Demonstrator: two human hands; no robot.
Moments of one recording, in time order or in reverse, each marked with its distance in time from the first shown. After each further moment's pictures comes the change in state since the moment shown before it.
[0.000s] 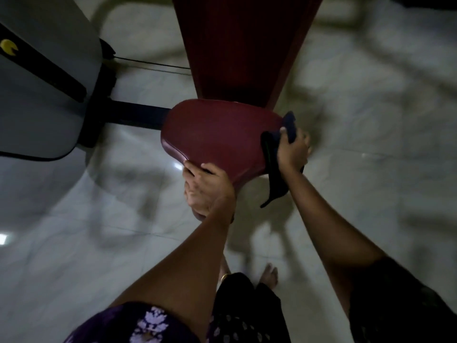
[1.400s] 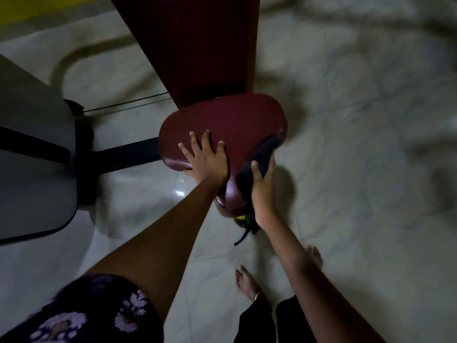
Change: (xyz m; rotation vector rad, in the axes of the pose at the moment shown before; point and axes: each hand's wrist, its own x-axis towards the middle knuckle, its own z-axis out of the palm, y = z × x) left_hand 0.074 -0.003 -0.011 0.107 -0.540 0.599; right_hand -0.170 -0.004 0.052 0.743 0.043 0.163
